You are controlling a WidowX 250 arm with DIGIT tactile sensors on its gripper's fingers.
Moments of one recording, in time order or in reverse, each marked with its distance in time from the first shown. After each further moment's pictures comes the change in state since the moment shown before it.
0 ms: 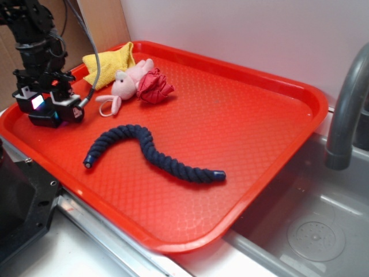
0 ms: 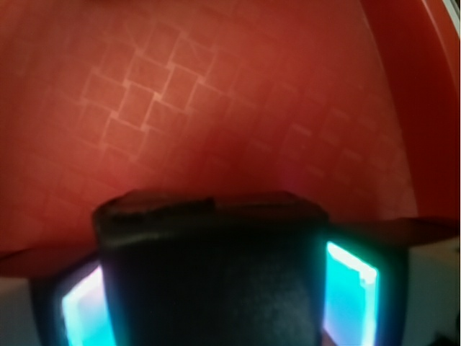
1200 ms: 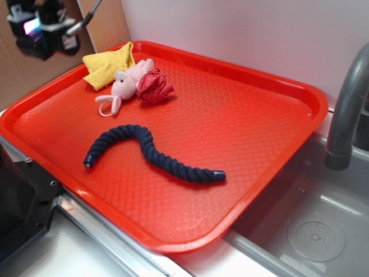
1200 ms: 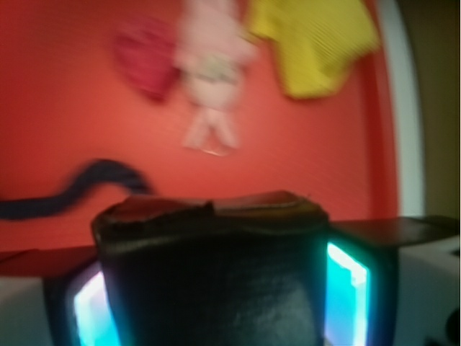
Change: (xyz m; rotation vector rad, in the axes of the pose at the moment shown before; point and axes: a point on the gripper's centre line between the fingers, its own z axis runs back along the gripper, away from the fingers) arm -0.031 -0.091 0.142 -0.045 -0.065 -0.282
